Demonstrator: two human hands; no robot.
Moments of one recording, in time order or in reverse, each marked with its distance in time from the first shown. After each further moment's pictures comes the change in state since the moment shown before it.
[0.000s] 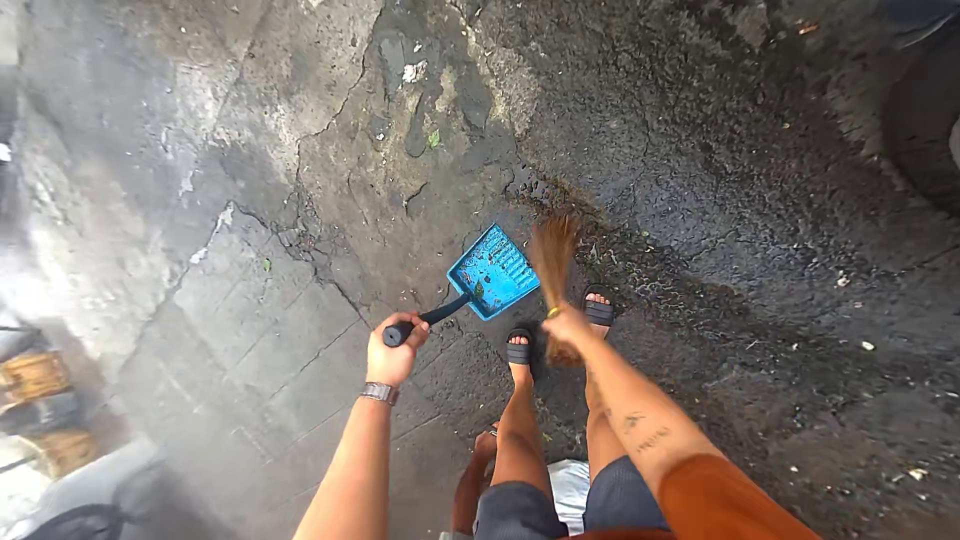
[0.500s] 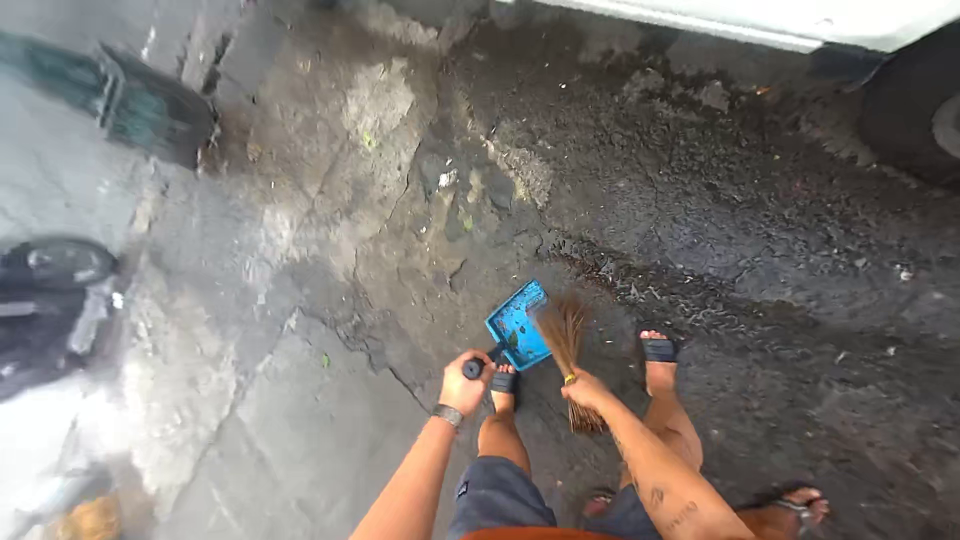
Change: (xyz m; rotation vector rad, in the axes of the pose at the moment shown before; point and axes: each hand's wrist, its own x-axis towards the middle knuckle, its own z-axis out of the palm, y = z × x) left_hand 0.059 0.011 -0.058 0.322 -0.285 0.175; right_hand -0.026 -0.068 0.106 0.247 -0.061 0.022
